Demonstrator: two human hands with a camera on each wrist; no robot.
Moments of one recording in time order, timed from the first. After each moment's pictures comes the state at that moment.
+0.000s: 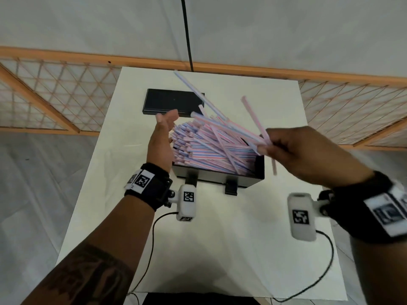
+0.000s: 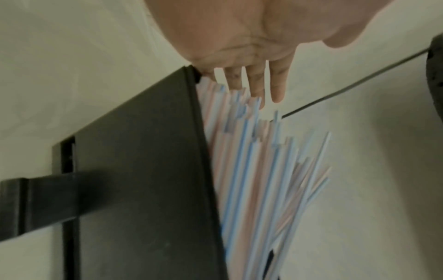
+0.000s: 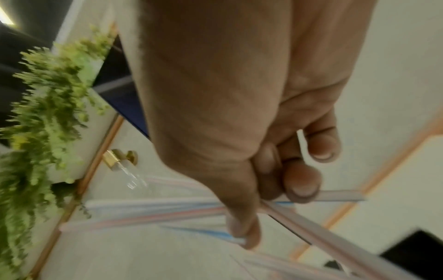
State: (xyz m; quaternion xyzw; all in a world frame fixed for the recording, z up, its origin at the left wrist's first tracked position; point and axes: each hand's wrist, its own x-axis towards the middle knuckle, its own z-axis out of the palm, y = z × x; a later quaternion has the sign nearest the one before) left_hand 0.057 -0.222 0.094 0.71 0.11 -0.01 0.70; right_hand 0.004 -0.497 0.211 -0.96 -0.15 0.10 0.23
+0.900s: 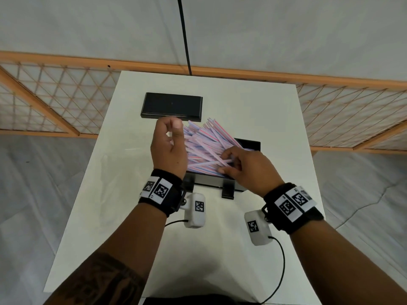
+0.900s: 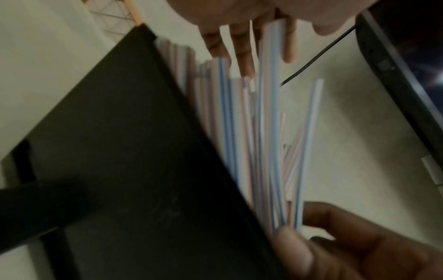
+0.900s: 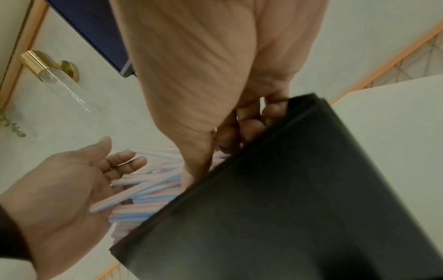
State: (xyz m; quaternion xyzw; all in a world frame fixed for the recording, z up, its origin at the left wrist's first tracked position) left_hand 0.050 -0.252 0.098 0.78 0.06 0.19 0.59; right_hand 0.019 -0.462 0.094 -0.95 -0.08 0.07 0.29
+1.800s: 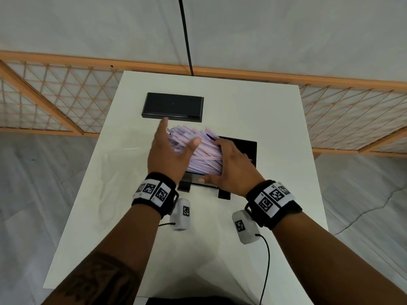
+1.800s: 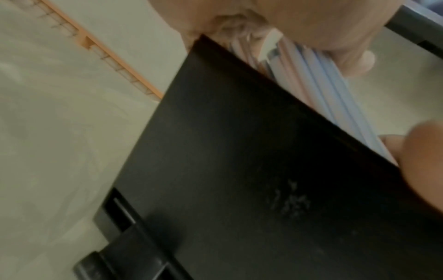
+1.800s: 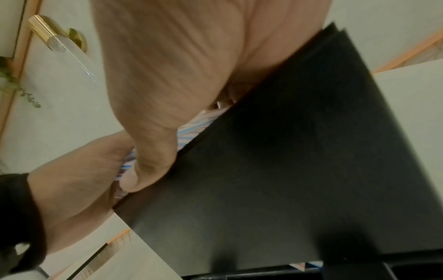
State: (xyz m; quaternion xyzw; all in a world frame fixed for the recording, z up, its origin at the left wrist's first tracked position) left_hand 0.051 -0.241 0.073 0.90 0.08 0.08 0.43; right_hand 0.029 -0.438 0.072 -0.94 -0.12 0.08 0.30
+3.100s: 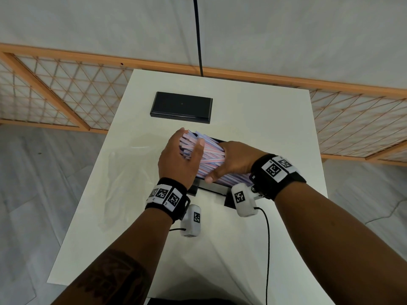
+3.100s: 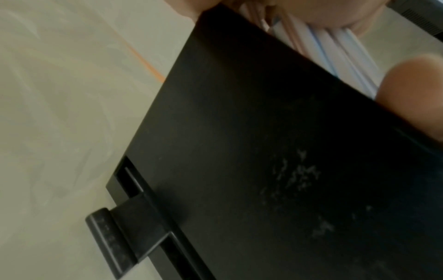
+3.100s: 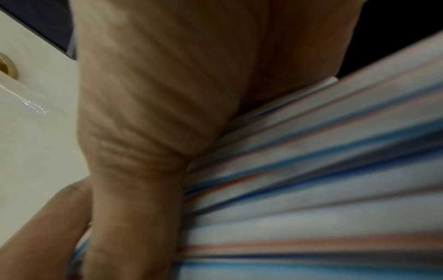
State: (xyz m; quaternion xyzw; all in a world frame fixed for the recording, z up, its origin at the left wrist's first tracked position) left_hand 0.042 -0.247 0.064 0.88 0.09 0.11 0.45; right_hand 0.087 -0.427 0.104 -0.86 -0.14 0.36 0.34
